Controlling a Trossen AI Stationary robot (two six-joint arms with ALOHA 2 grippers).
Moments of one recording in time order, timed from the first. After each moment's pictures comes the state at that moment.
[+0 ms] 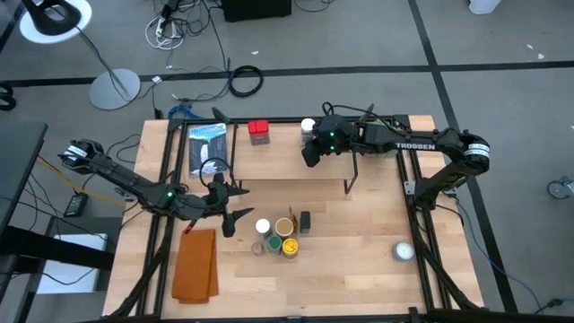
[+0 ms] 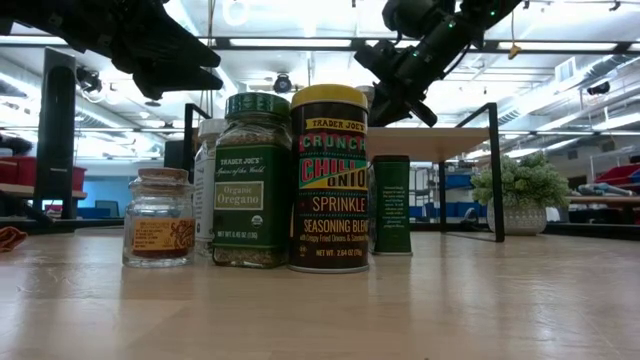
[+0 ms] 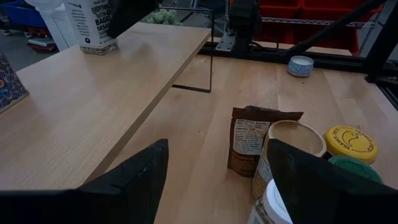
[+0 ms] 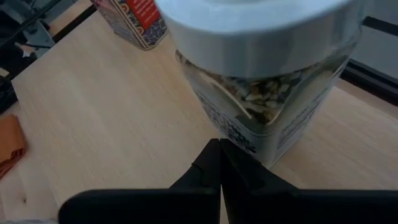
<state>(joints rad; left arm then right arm) -0.41 0.99 0.45 0.19 -0.64 -0.26 -0.32 1.49 1.11 -0.32 0.13 0.48</state>
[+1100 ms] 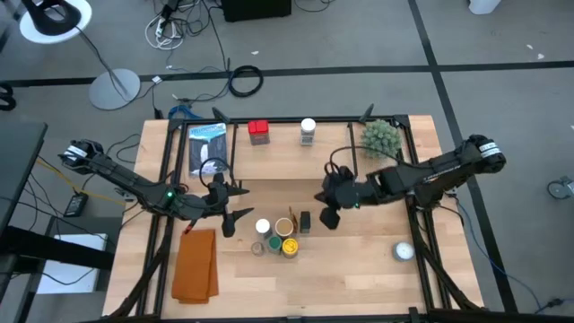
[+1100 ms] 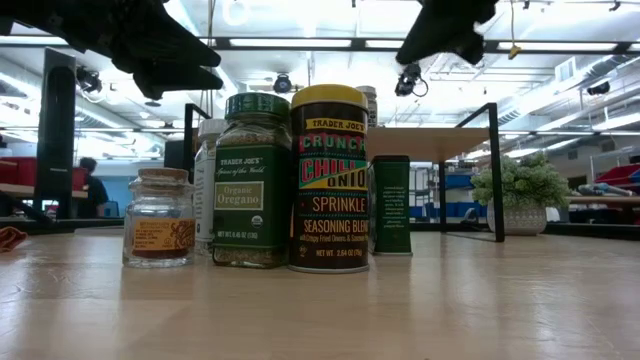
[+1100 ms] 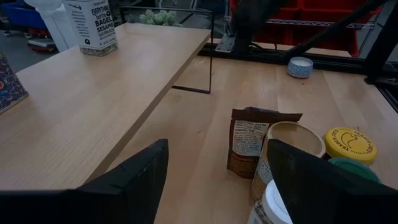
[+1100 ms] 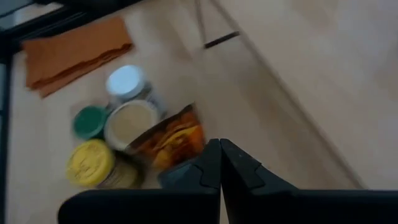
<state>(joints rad) -0.41 0.99 0.45 0.20 -0.64 -0.26 0.29 1.36 1.11 -0.52 0.41 0.58</state>
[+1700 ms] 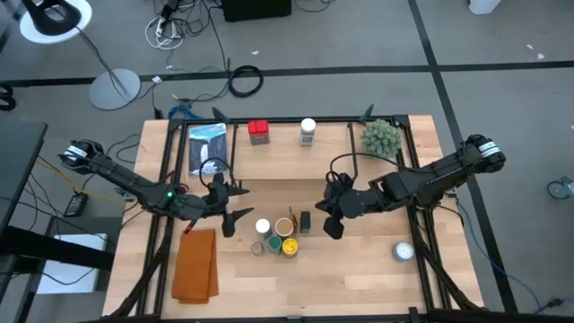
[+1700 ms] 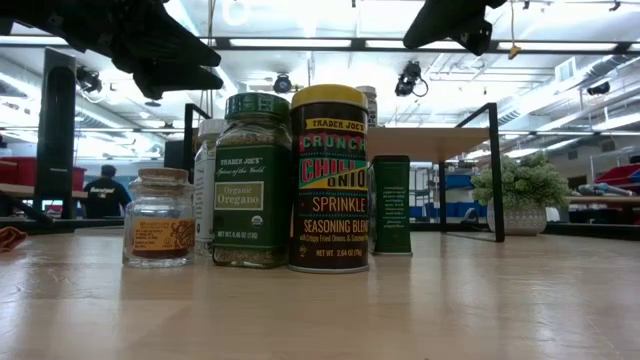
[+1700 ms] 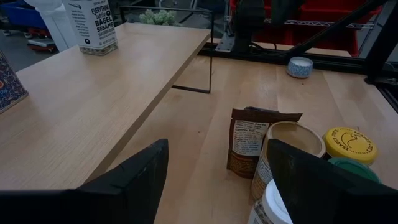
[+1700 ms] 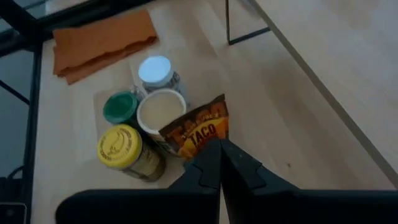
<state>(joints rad) -0.41 0.99 0.45 0.20 -0.64 -0.27 0.35 1.36 1.11 -0.52 0.41 0.58</state>
